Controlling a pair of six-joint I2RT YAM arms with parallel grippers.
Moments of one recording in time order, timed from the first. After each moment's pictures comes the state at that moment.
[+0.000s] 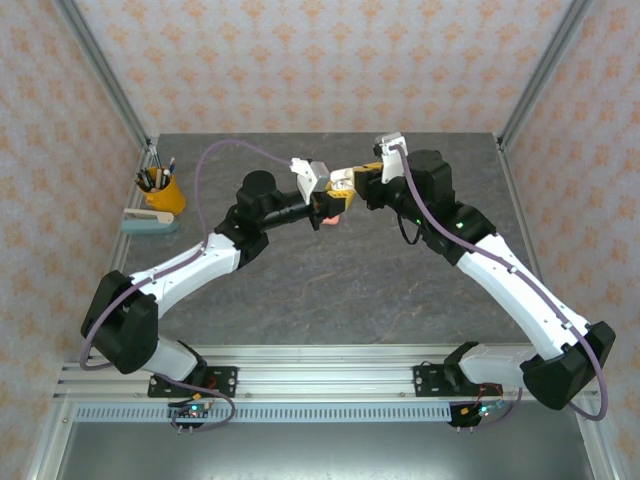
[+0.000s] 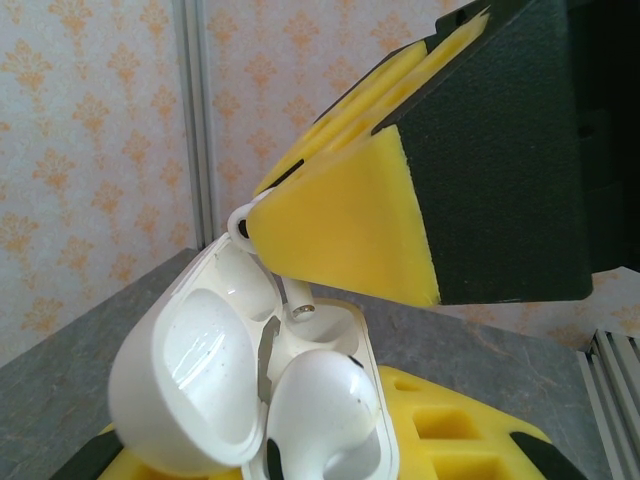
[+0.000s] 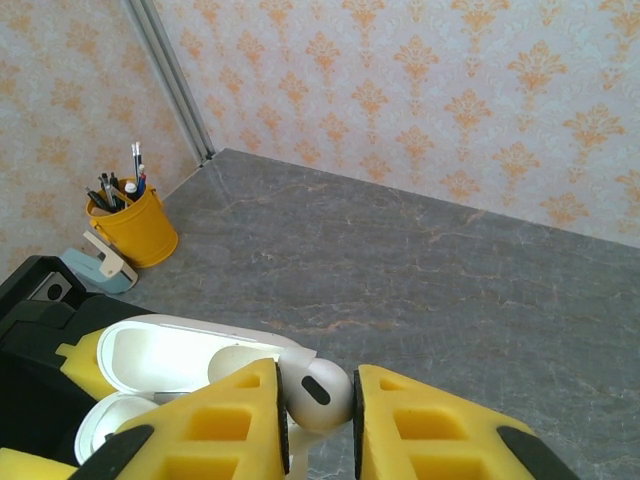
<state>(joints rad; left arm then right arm) -0.56 1.46 1.02 0.45 0.55 -0.05 0.60 1.22 1.28 -0.38 -0.03 0.15</state>
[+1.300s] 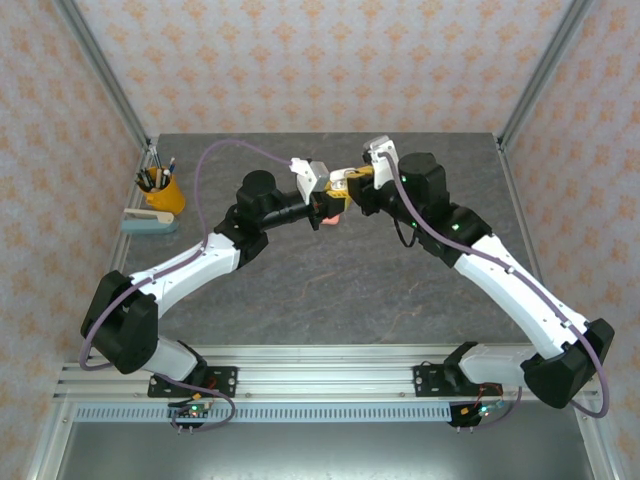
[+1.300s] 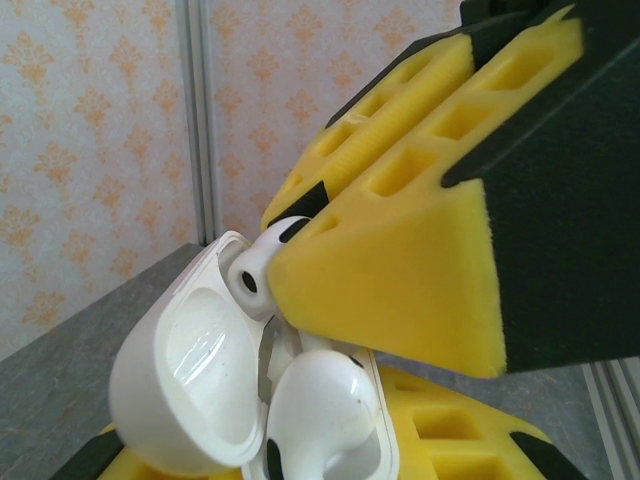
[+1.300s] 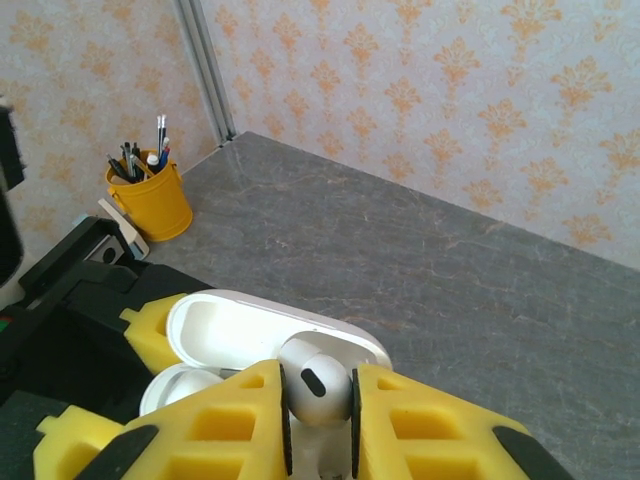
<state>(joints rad) -0.56 1.46 1.02 0.44 0.55 -0.05 0.64 1.22 1.28 -0.38 -0.04 0.06</state>
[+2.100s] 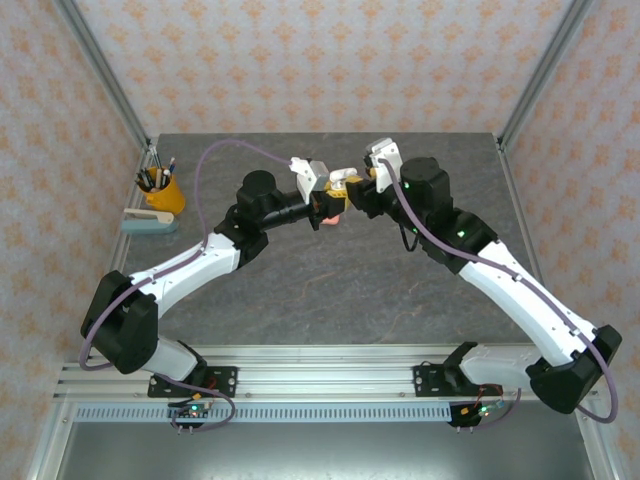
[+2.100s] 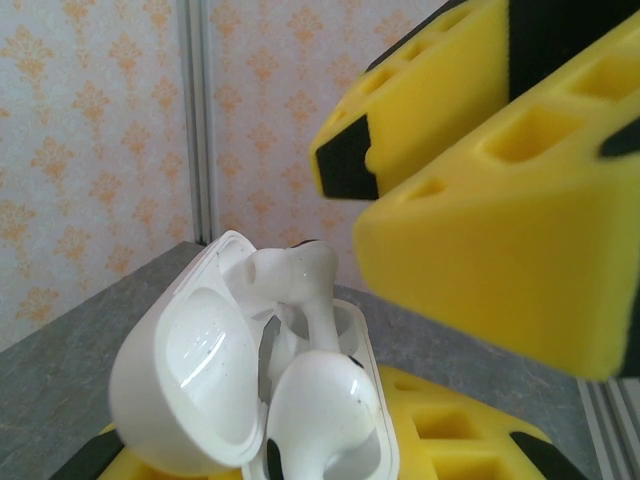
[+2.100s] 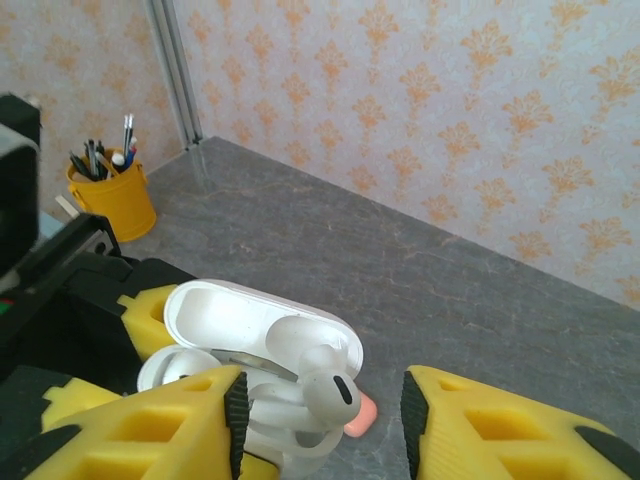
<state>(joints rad) -0.56 1.46 1.02 0.44 0.55 -0.07 0.67 1.18 1.28 -0.41 0.07 0.00</state>
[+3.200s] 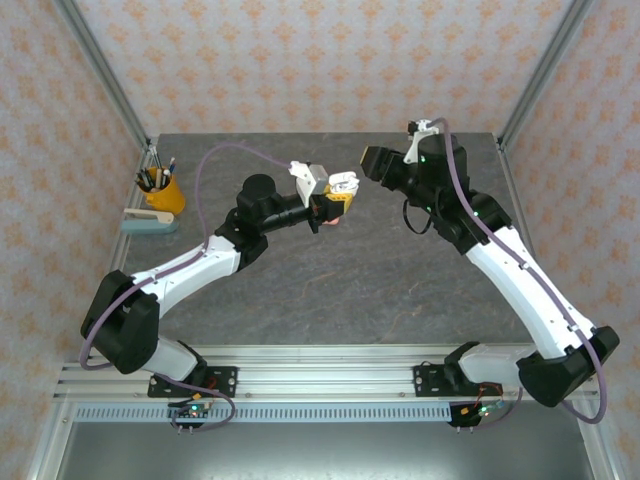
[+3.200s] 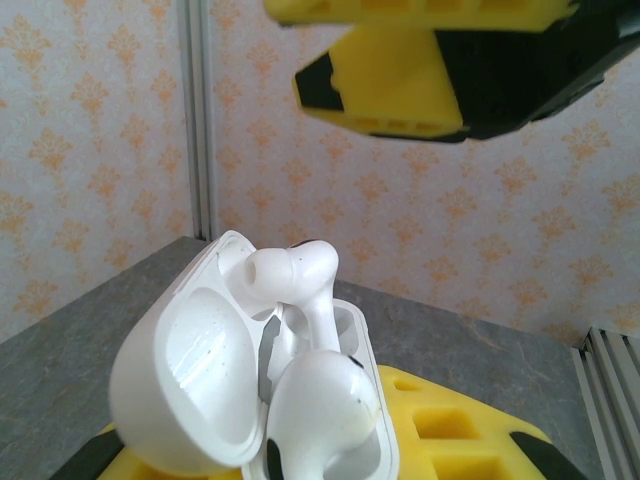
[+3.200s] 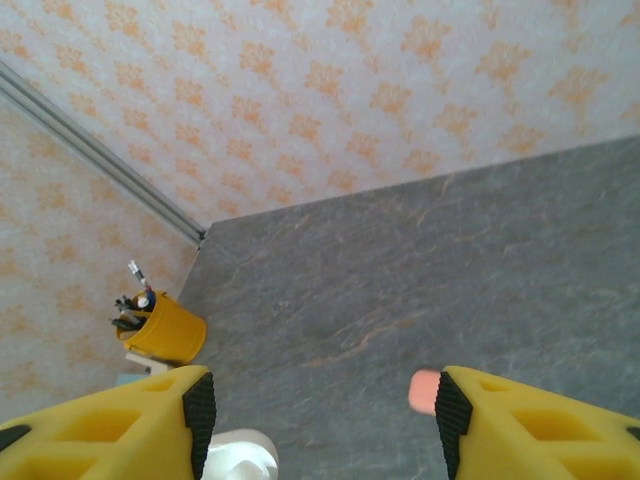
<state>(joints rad) -0.56 1.46 0.99 0.47 0.55 -0.07 0.53 1.24 1.41 -0.52 0.04 0.59</state>
